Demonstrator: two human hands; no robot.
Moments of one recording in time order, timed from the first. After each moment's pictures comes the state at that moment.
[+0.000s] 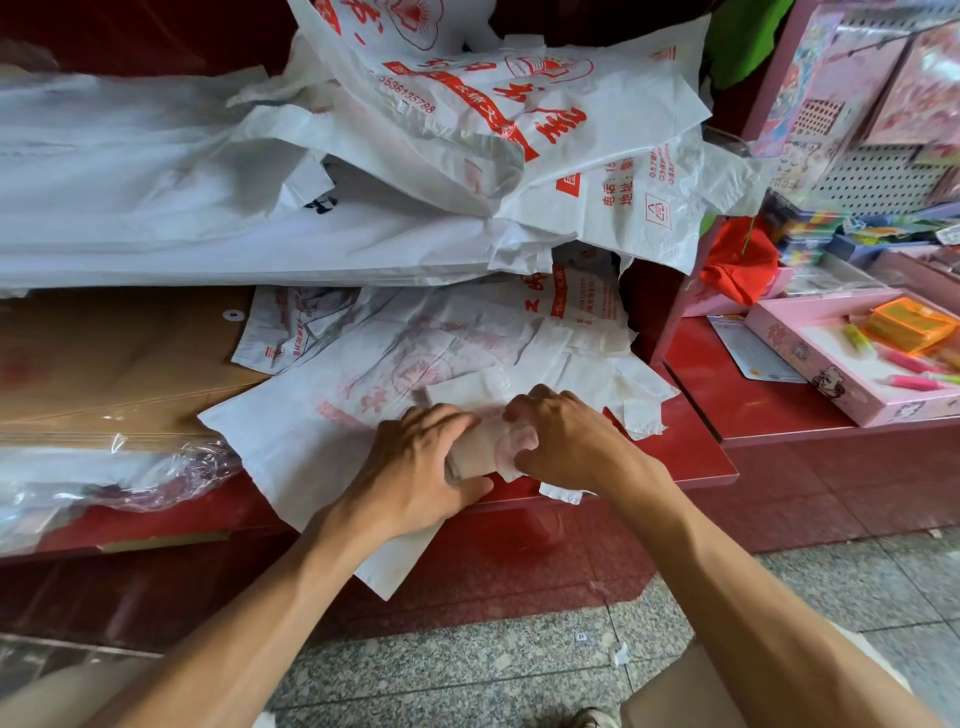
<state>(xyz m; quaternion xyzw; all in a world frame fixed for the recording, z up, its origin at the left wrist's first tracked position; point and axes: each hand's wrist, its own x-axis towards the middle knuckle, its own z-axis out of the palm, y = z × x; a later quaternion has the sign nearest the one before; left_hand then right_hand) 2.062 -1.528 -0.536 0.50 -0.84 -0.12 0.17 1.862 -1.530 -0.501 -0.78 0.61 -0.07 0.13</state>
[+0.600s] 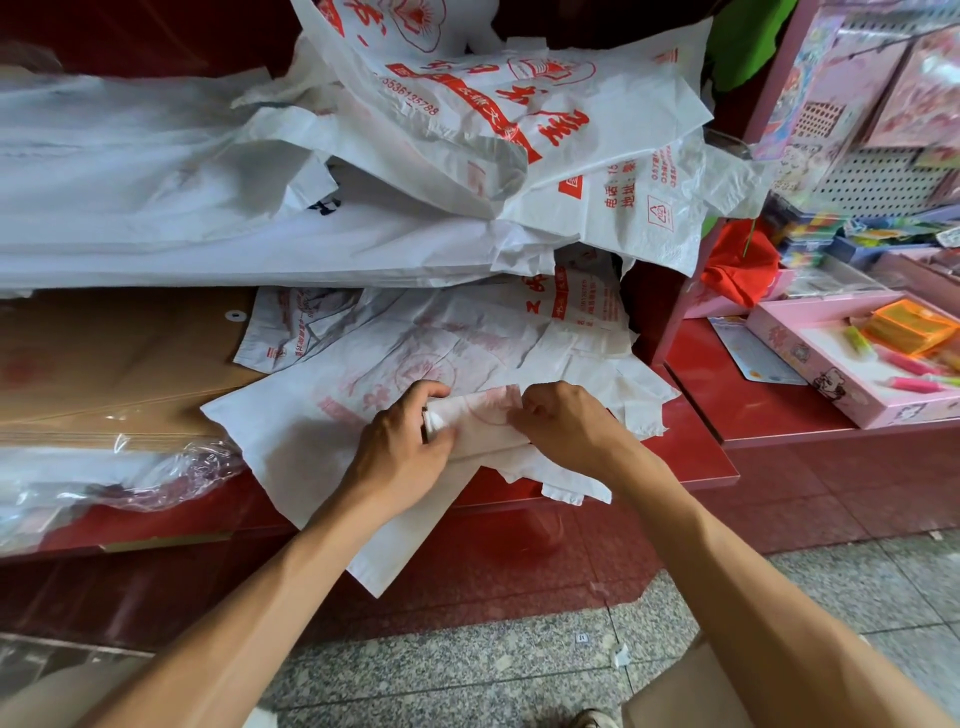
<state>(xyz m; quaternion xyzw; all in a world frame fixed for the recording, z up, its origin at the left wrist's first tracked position) 2.060 -1.528 -0.514 0.60 -0.71 -0.22 0.29 1.863 -1.536 -0.495 -0.71 0.64 -0.18 0.22</state>
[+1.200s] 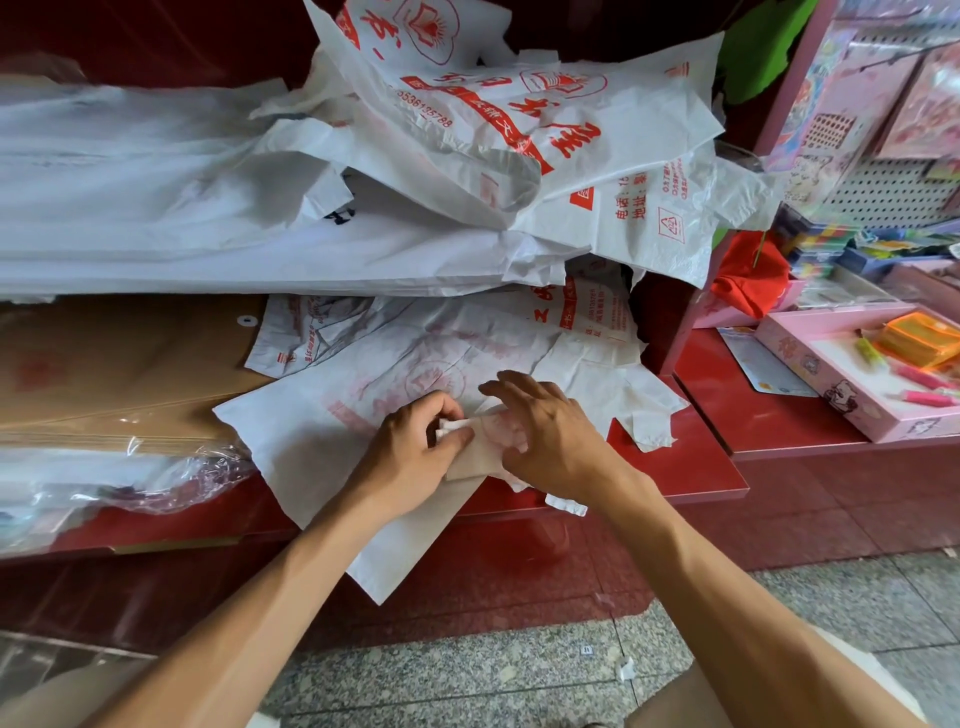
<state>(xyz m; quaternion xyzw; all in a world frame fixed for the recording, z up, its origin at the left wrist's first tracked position) 2.064 -1.531 -0.514 0.55 -0.71 -0.29 0.33 1.878 -1.536 -0.507 -0.81 0.55 -0.17 0.13</state>
